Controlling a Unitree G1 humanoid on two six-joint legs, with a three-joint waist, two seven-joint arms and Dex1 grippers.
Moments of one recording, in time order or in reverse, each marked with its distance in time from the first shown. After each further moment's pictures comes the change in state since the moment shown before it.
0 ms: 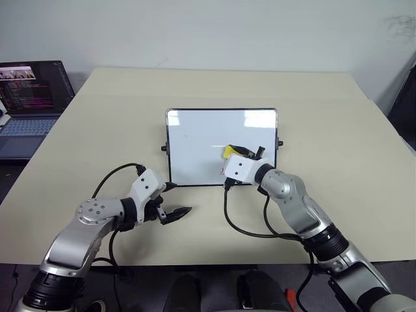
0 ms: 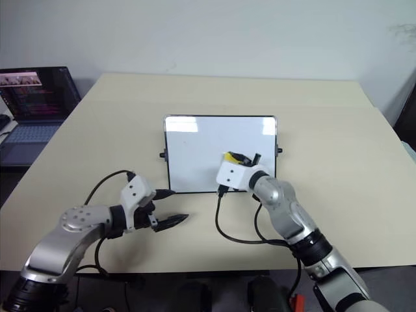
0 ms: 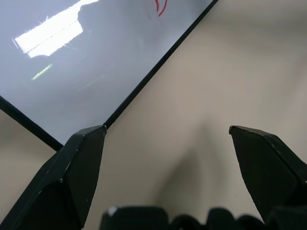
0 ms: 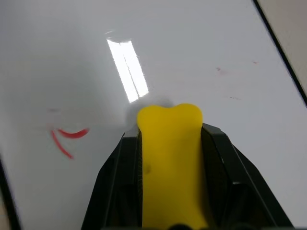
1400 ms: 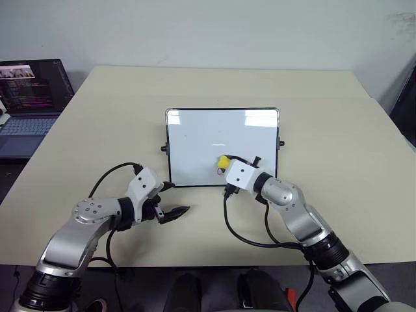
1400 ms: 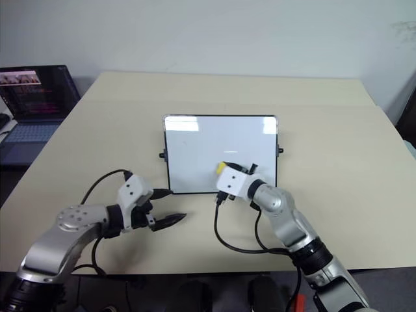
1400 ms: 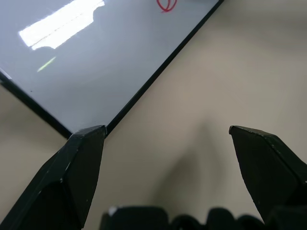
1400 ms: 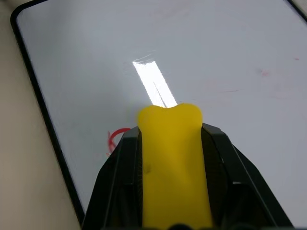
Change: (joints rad) left arm 0.003 0.013 0.014 -0.008 -0.012 0.019 0.003; right arm 0.051 0.033 -0.016 -0.009 0.133 -0.017 0.008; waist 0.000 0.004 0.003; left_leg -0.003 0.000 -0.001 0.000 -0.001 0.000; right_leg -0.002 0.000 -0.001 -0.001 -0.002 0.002
